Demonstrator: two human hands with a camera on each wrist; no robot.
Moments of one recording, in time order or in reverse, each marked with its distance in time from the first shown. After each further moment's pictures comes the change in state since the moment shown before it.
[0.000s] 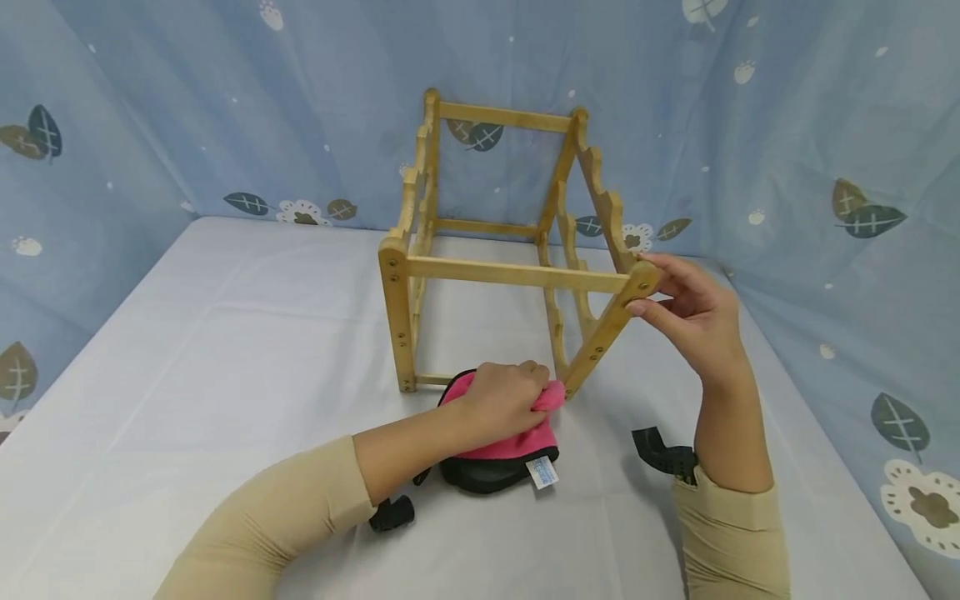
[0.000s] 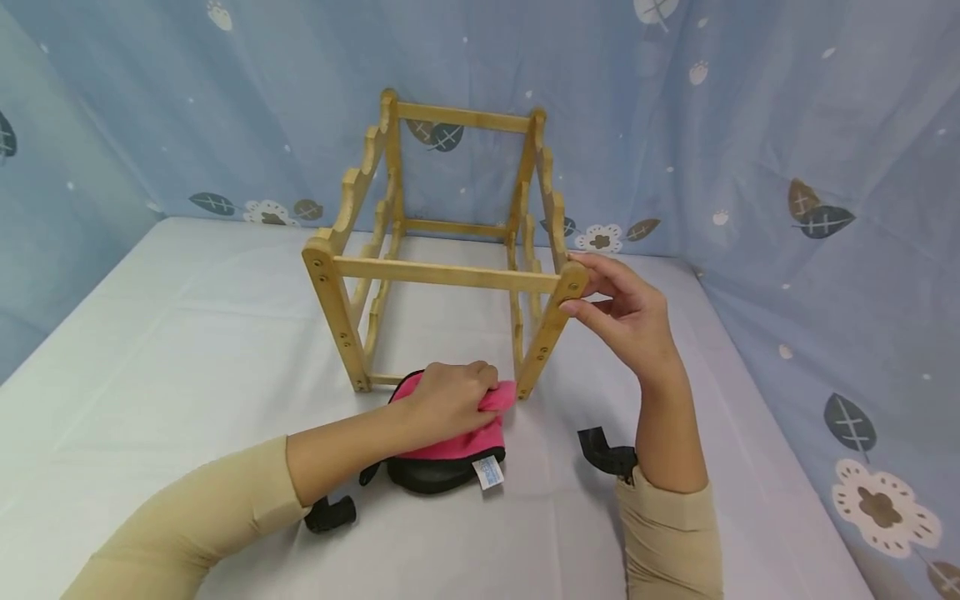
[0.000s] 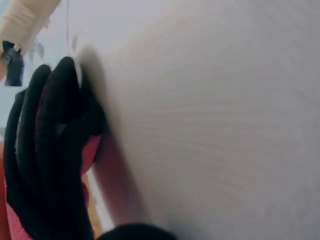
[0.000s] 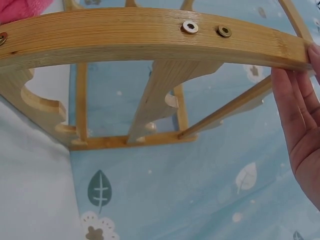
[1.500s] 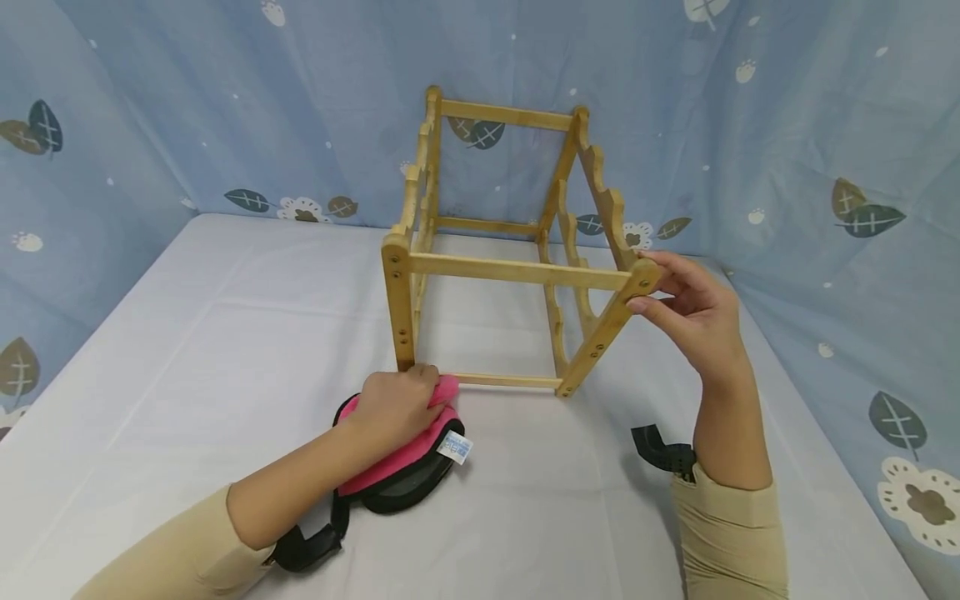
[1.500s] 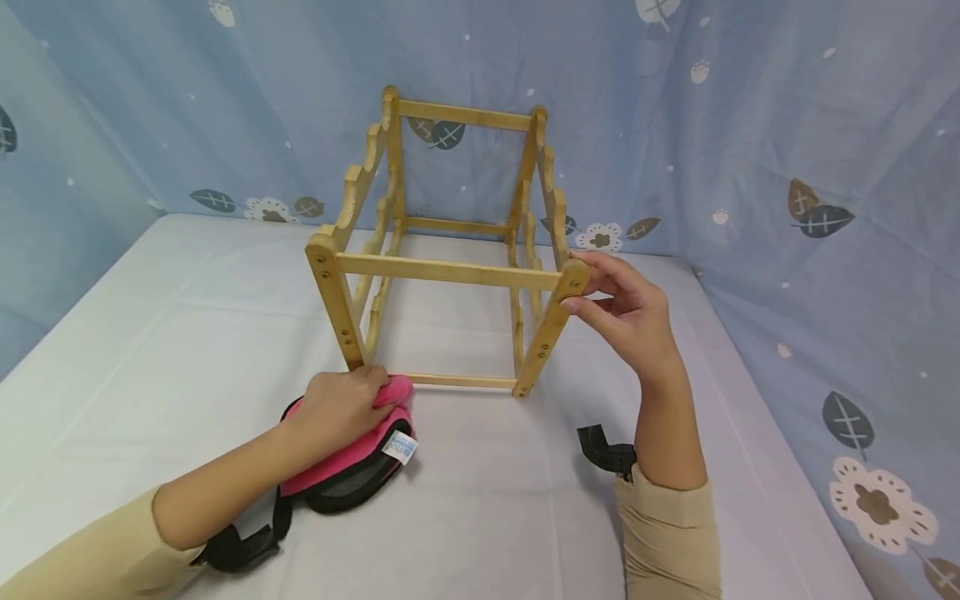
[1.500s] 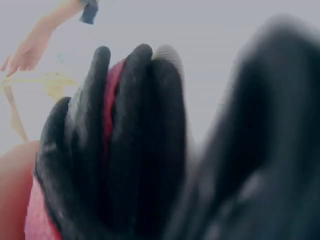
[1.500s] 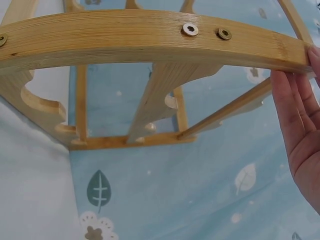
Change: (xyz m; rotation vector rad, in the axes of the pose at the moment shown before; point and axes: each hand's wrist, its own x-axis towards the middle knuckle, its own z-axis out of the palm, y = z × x) left_hand -0.091 -0.058 -0.010 0.154 0.148 -0.249; right_hand -0.001 0.000 0.001 0.030 0.016 0.015
